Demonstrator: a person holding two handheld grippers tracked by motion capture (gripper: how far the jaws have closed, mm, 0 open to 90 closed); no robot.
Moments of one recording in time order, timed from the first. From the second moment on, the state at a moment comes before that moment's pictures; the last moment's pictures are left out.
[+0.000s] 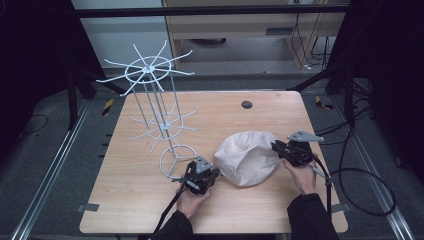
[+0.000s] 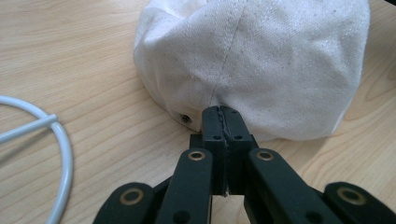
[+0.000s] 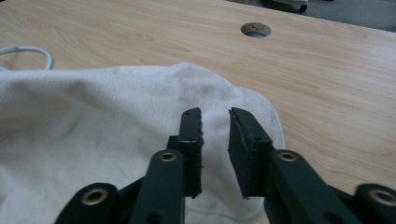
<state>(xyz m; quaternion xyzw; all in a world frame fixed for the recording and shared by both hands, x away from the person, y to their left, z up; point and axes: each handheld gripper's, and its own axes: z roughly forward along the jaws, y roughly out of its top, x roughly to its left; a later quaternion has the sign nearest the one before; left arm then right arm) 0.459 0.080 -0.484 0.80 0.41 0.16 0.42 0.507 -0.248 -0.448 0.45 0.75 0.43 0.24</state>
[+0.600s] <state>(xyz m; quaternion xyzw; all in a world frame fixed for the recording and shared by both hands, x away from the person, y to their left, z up) 0.457 0.080 -0.484 0.80 0.40 0.15 0.43 0.507 -0.240 -0.470 0.43 0.78 0.38 0.24</state>
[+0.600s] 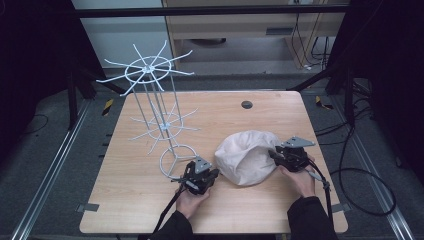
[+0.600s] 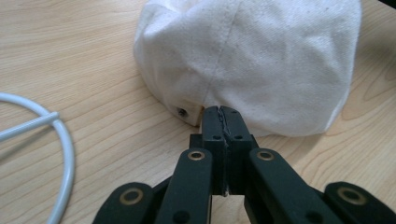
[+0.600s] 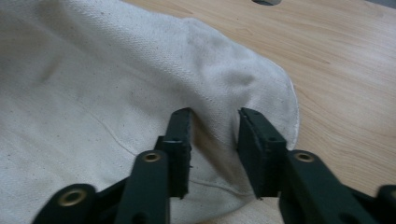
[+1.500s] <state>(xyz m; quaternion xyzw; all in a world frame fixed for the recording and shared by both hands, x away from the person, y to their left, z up) 0.498 0.065 -0.488 0.78 0.44 0.17 0.42 0.436 -0.249 -0.465 0.45 0.78 0.38 0.20</state>
